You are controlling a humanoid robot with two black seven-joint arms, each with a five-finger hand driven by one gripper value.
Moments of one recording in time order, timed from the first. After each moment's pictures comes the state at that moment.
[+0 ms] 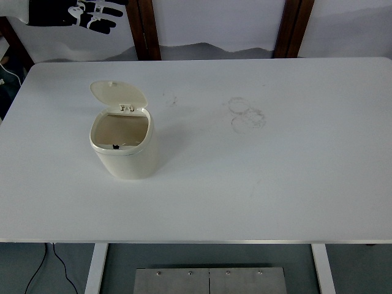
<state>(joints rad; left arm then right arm) -1.51 0.80 -0.28 -1.01 0.00 -0.61 0.41 0.06 0.00 0.22 0.16 -0.38 -0.02 -0.06</state>
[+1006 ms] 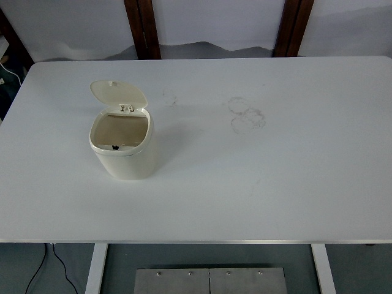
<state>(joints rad) -1.28 0.74 -0.53 -0.60 -0.38 -0.57 0.19 0.05 0.00 0.22 0.16 -0.38 -0.02 -0.06</state>
